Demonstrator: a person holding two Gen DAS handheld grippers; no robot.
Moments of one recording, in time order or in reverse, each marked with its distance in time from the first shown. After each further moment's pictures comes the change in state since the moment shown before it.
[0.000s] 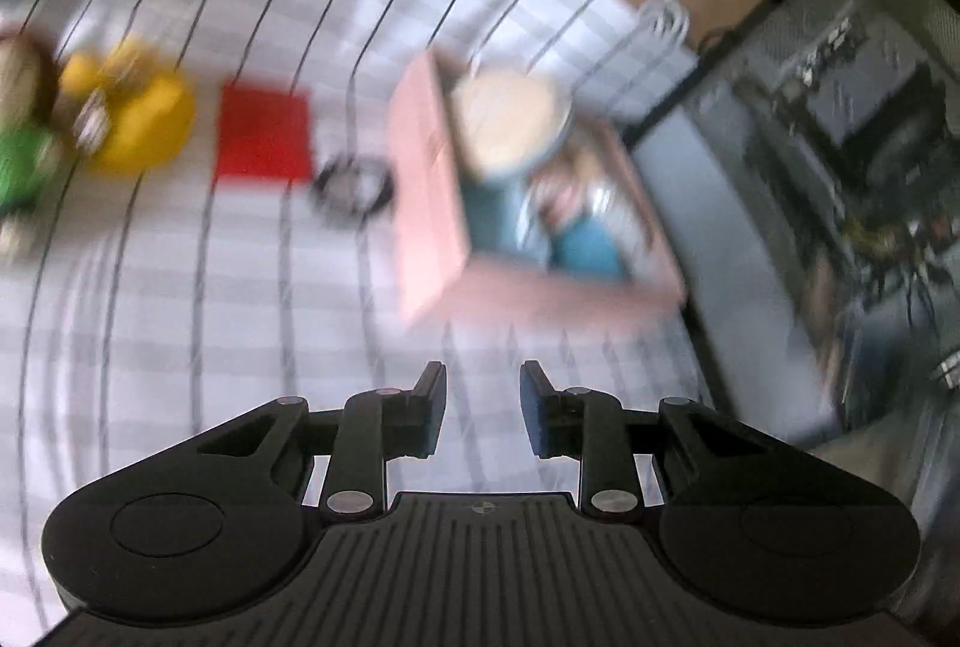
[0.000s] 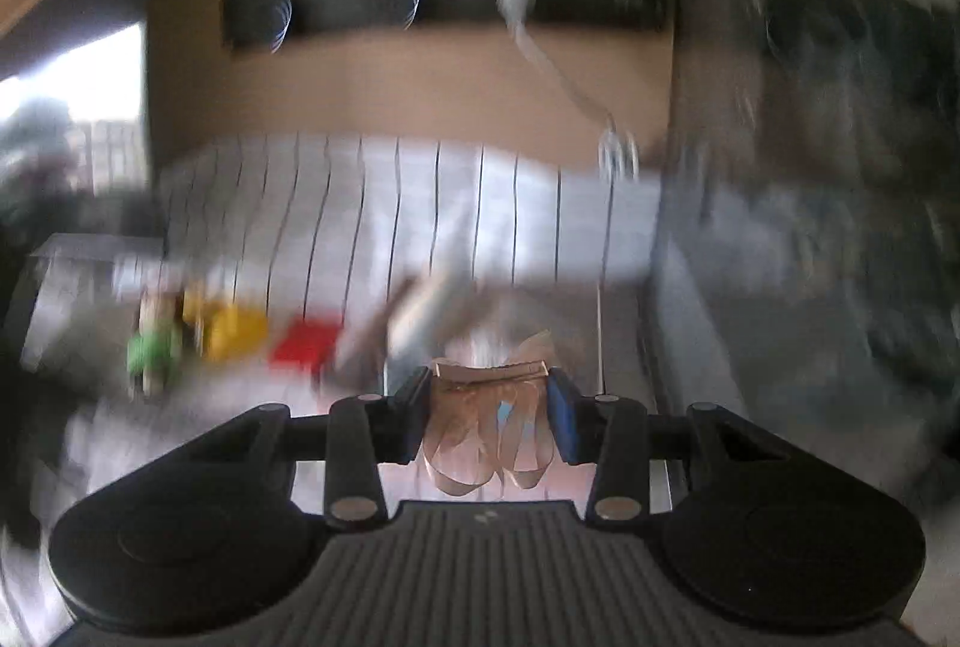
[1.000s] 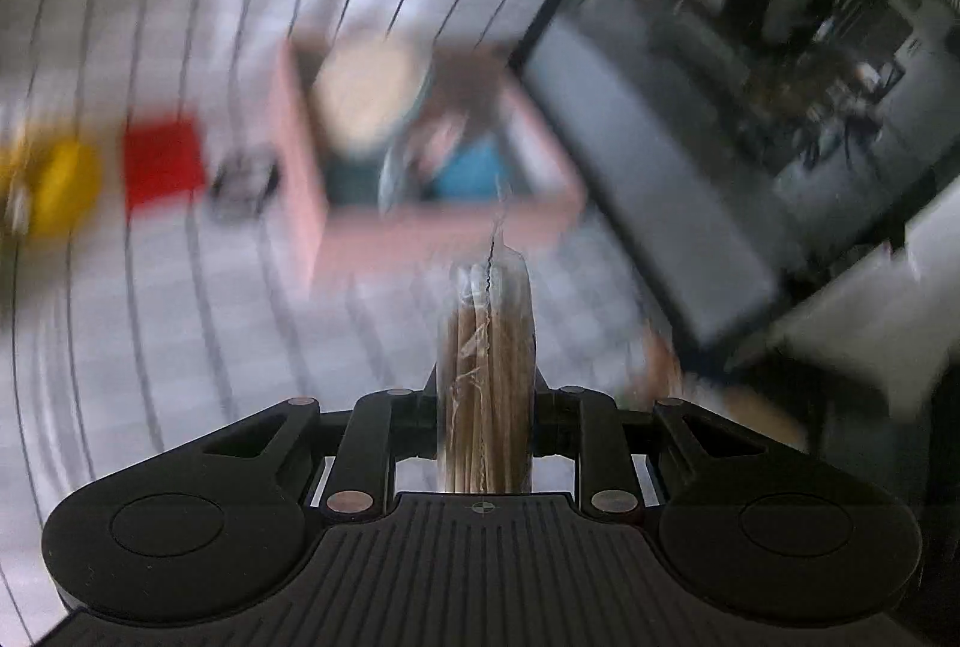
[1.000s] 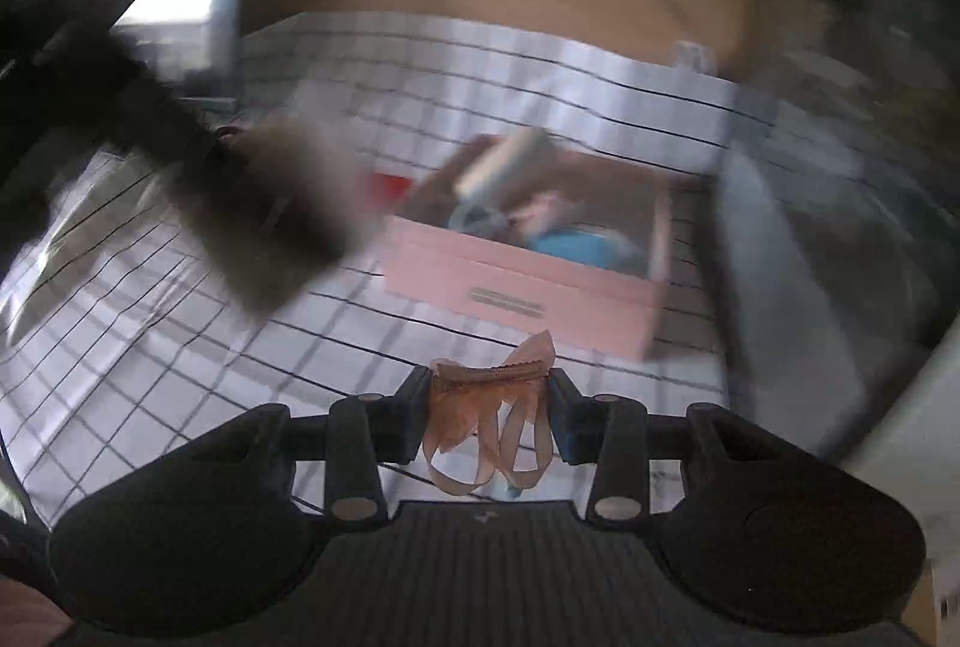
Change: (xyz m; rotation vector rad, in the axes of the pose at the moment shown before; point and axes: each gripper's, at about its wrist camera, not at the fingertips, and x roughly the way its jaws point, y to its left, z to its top) left arm -0.024 -0.046 -0.030 0.222 0.167 -0.020; right arm -0.023 0.004 -0.083 -0.138 0.161 0.072
